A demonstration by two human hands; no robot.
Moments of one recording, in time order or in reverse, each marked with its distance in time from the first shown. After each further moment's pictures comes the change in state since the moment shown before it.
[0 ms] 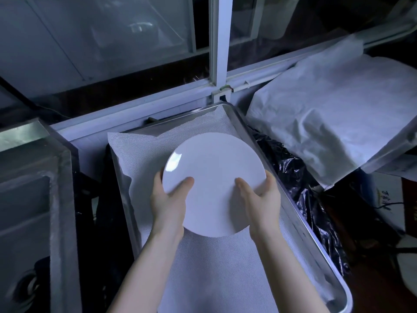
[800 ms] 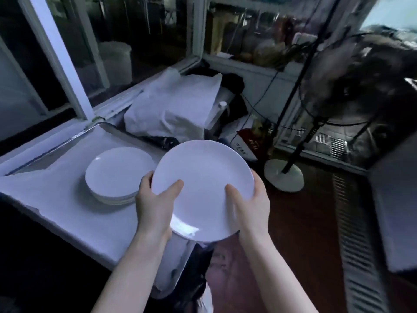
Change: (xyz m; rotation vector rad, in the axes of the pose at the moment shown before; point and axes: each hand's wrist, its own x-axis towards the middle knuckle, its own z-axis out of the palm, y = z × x) left_hand -0.225 0.016 -0.052 0.088 -0.693 0.007; right_hand -0.289 0.034 -0.164 0.161 0.631 -0.210
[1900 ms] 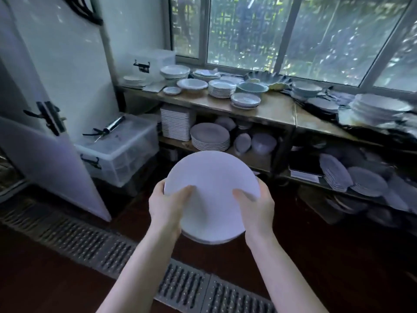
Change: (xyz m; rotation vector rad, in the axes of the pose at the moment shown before) left_hand -0.801 -0.285 0.490 0.421 -1.580 -0.228; right_hand -0.357 0.082 -0.857 0.092 1.690 0.115
